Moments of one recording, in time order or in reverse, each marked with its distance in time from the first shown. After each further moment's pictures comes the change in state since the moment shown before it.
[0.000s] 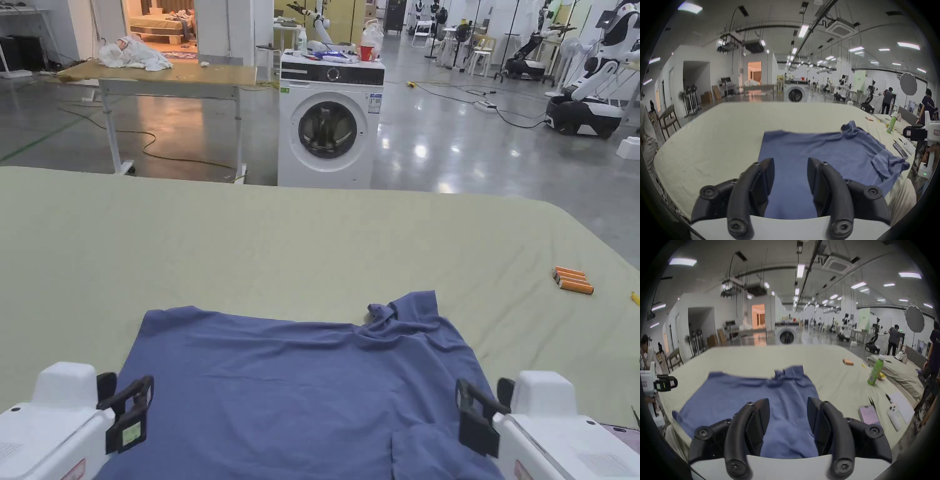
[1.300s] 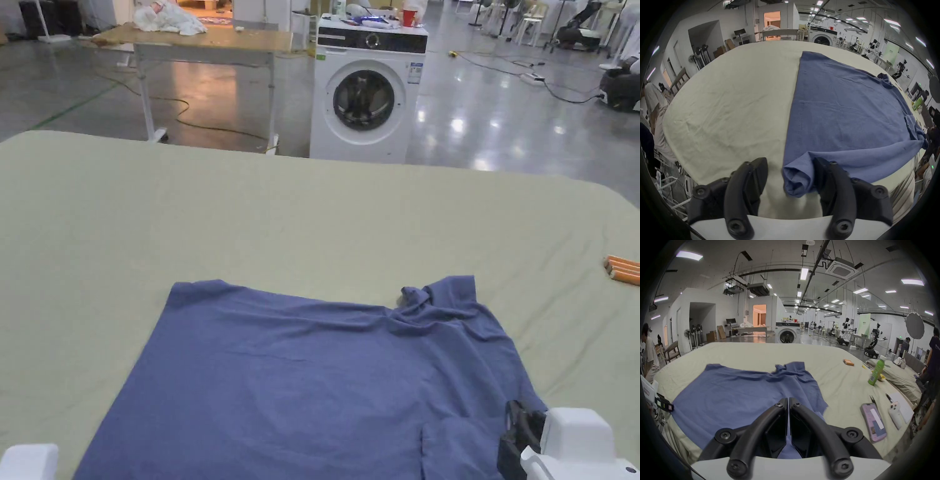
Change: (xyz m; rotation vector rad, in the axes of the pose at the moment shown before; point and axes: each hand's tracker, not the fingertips) left arm -0.040 -0.079 0.003 -0.599 0.169 0.119; right arm -0.001 -0.035 -0.003 -0.076 -0.039 0.078
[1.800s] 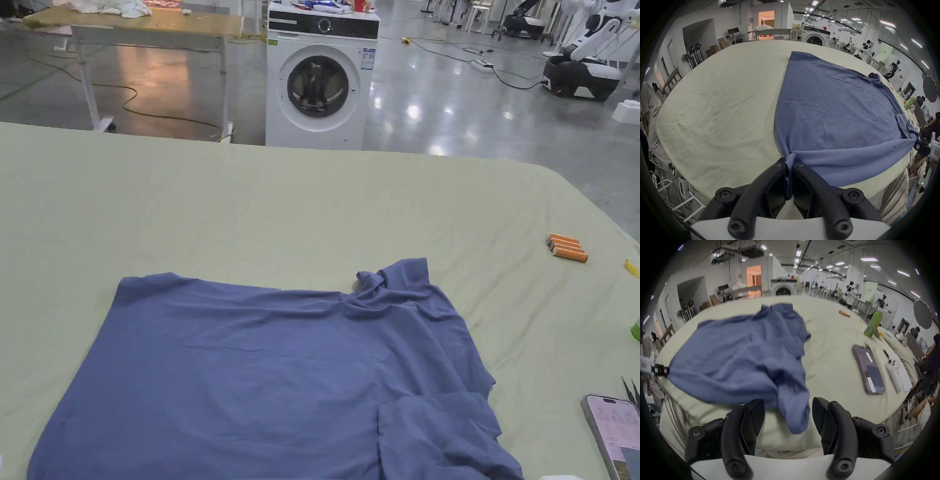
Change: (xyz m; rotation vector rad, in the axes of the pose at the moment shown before) left arm -0.007 0.002 0.004 -0.008 -0.096 0.007; right arm 0.057 -0.079 0.006 -0.474 0.040 0.001
